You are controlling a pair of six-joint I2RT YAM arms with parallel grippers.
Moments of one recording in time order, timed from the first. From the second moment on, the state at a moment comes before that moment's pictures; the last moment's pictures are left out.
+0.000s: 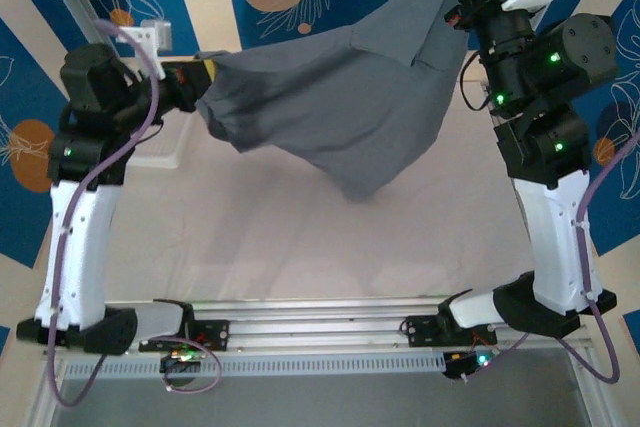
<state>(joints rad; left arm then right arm) -0.17 1.24 1.75 -0.72 0.46 -0.31 0.38 1.38 2.19 -0.40 0.20 0.26</state>
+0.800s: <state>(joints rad) -0.37 1.55 1.36 -0.73 0.37 -0.24 0.28 1.55 1.93 -1.17 0.18 0.61</state>
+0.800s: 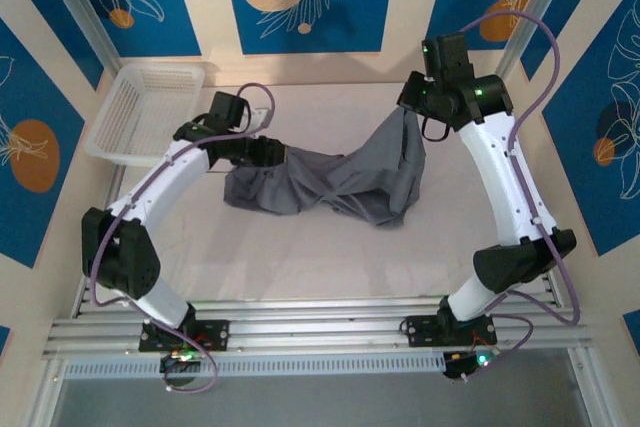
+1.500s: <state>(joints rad) -0.50 1.85 1.37 -0.72 0.09 -0.11 0.19 1.40 1.62 -1.15 0.06 0.64</state>
